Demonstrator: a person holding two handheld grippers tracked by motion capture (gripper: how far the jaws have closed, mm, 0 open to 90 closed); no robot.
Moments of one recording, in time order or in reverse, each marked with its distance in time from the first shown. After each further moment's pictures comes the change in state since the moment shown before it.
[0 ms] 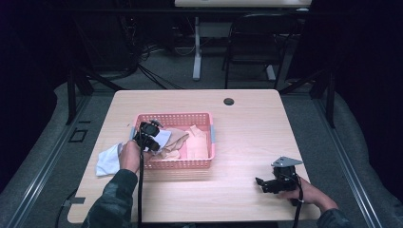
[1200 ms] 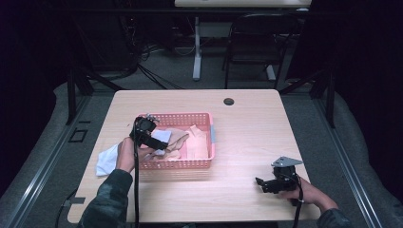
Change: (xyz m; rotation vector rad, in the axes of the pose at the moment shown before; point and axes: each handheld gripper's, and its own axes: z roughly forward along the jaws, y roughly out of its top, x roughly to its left) left arm -0.002 0.004 -0.022 -0.138 -0.089 0.033; right arm 0.000 0.000 0.001 -0.008 0.002 0.003
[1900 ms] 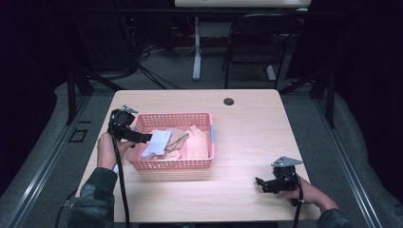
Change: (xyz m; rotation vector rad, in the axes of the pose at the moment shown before) left arm 0.032 -0.011 -0.056 -0.146 0.077 -0.058; right arm 0.000 0.000 0.000 0.003 0.000 0.001
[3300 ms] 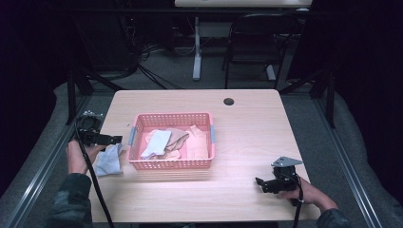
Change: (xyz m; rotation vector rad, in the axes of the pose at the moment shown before) left arm 0.081 -0.052 -0.029 -0.002 0.061 -0.172; right arm 0.000 0.000 0.000 -0.001 -0.003 -0.003
